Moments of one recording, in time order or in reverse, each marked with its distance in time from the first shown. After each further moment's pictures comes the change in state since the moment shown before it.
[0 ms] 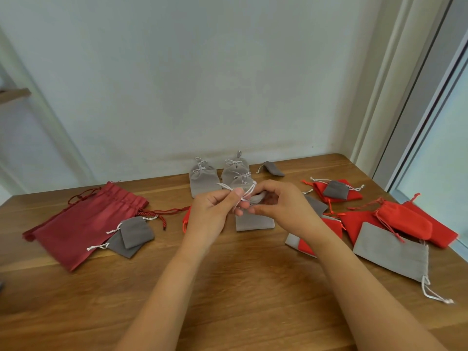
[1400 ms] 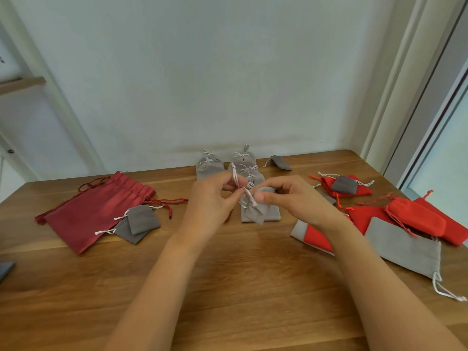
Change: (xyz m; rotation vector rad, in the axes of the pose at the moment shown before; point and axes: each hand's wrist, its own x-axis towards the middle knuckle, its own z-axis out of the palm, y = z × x) left_hand -0.001 -0.004 -0.013 0.495 0.038 0.356; right_hand -0.003 -0.001 -0.010 0.115 -0.204 -0.036
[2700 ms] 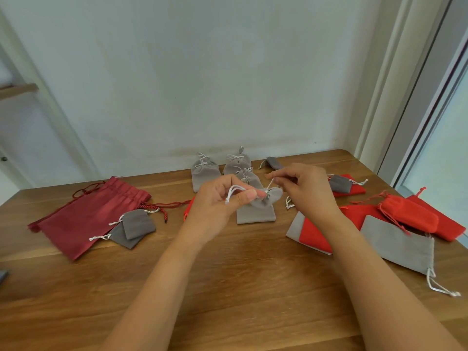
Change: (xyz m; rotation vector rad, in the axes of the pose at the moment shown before) left_hand -0.005 0.016 0.005 -0.487 -0.238 -0.094; right_hand 0.000 0.011 -0.017 -0.503 0.505 -0.100
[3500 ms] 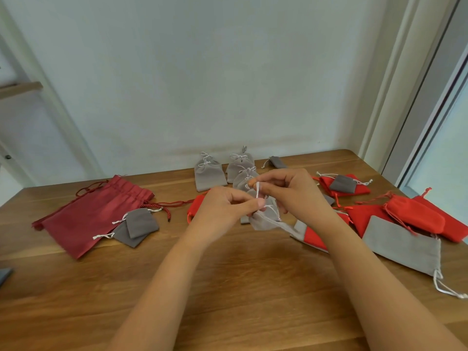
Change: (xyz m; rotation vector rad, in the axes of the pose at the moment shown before) left_hand -0.003 0.008 0.000 0.217 -0.034 -0.218; right_hand -0.009 -0.034 0.006 0.436 -0.248 0.191
